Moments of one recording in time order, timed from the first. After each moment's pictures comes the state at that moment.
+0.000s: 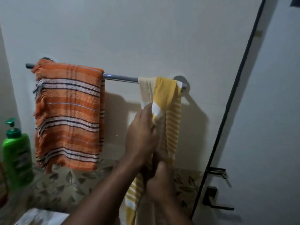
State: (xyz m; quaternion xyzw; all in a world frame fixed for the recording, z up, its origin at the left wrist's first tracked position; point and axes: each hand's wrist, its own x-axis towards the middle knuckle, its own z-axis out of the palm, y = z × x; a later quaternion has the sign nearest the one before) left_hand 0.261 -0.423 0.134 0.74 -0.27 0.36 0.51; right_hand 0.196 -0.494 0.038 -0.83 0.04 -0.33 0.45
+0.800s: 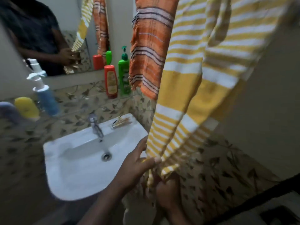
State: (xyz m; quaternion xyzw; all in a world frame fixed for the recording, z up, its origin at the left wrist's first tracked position) left_hand 0.082 -0.395 -0.070 0.76 0.06 0.12 0.64; right_hand 0.122 -0.536 -0.112 -0.77 -0.15 0.04 0.62
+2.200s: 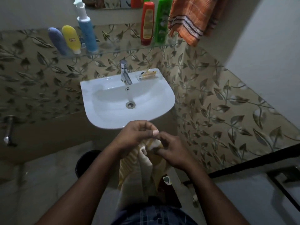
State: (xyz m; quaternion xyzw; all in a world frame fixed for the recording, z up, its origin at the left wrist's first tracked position) left_hand -0.047 -0.403 -0.128 0.63 0.19 0.07 0.75; right_hand 0.072 -0.571 -0.148 -0.76 -0.43 0.26 0.41
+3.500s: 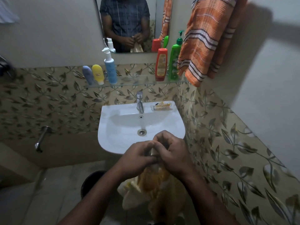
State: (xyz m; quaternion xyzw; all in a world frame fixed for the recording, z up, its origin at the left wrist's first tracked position) left_hand 0.009 -0.443 -0.085 0.76 0.23 0.19 0.57; right_hand 0.150 -0.540 -0.066 -0.64 -0.52 0.18 0.53
